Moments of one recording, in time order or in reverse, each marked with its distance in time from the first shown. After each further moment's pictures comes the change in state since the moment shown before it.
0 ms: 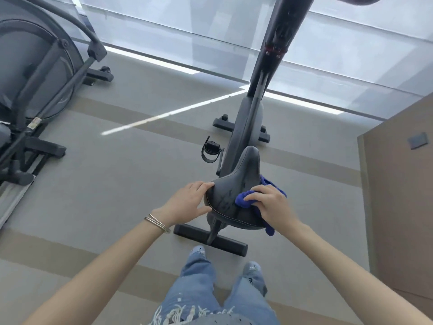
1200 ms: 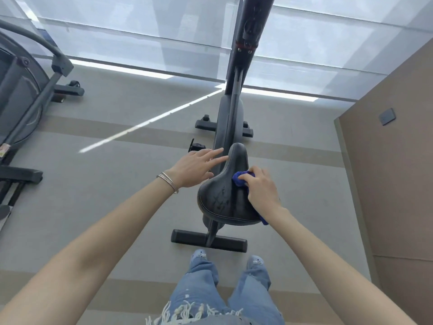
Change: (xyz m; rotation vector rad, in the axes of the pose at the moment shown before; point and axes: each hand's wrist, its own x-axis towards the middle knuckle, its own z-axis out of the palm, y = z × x) left_hand 0.094 -0.012 -0.040 0.476 0.076 0.376; right_hand 0.024 -0.014 0.013 -0.157 0.026 0.385
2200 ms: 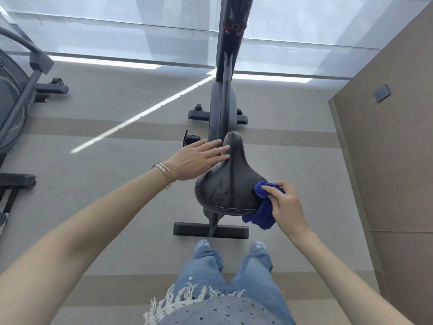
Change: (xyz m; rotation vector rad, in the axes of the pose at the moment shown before) left_hand 0.010 -0.011 0.011 0.247 0.076 0.322; right_hand -0.074 0.046 0.015 0.261 0.157 0.181
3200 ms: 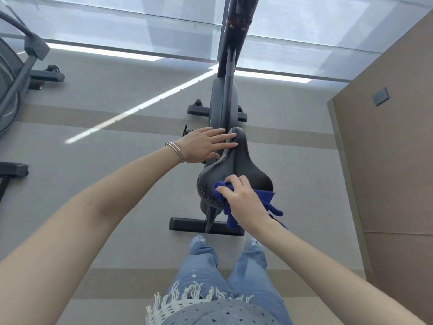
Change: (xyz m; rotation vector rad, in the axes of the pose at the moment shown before) left_hand 0.025 -0.023 0.004 -0.070 -0.086 -0.019; right_hand 0.007 -0.088 0.030 -0.296 -0.289 -0.392
